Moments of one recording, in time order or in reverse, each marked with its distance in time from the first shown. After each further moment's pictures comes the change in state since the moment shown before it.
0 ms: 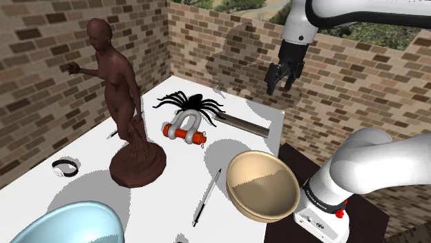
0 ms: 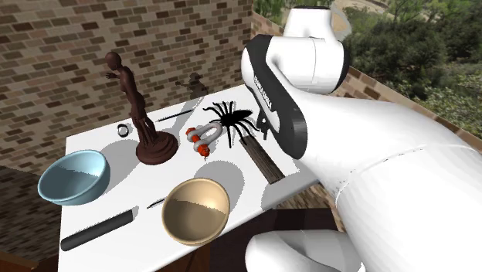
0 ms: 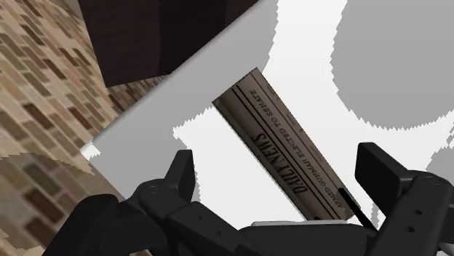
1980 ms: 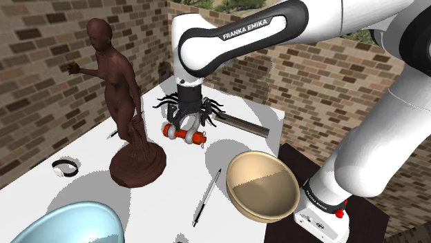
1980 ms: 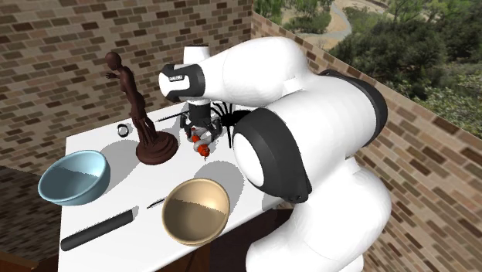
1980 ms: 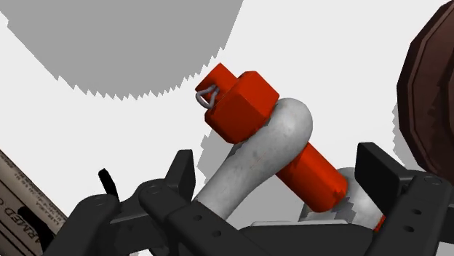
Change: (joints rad) arm 0.150 0.809 0.352 0.382 0.130 0.339 0.495
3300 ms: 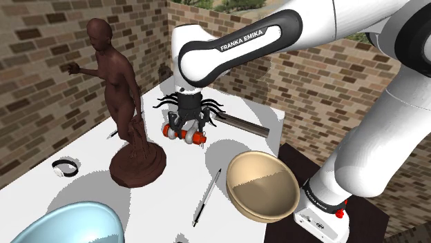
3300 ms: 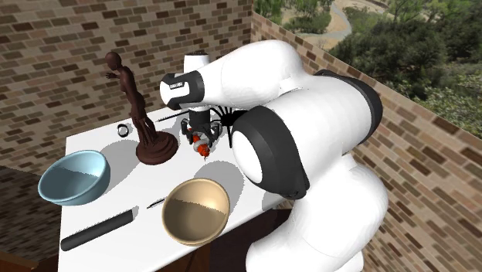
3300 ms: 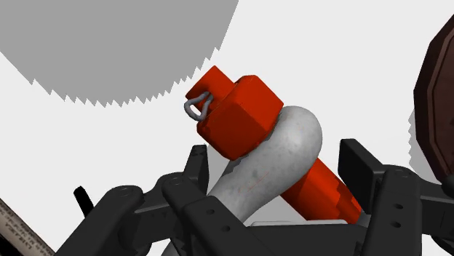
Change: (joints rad) arm 0.007 0.021 0.006 -0.039 -0.002 0.061 0.003
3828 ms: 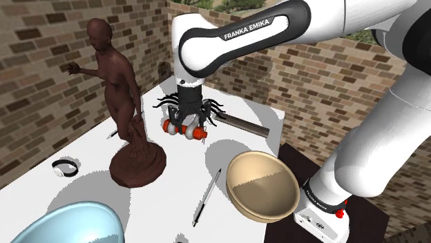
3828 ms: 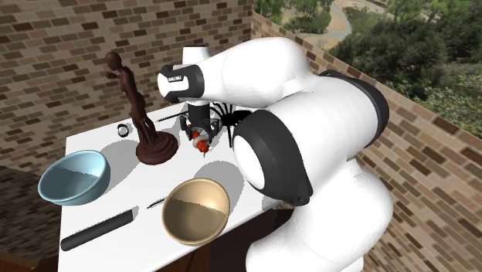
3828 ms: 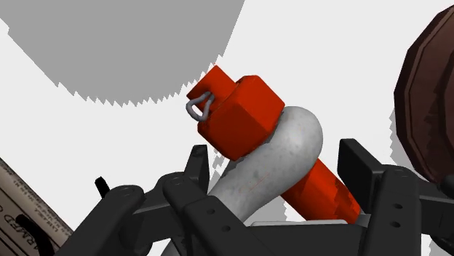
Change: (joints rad) arm -0.004 -0.031 -0.002 0.030 0.007 -0.062 0.001
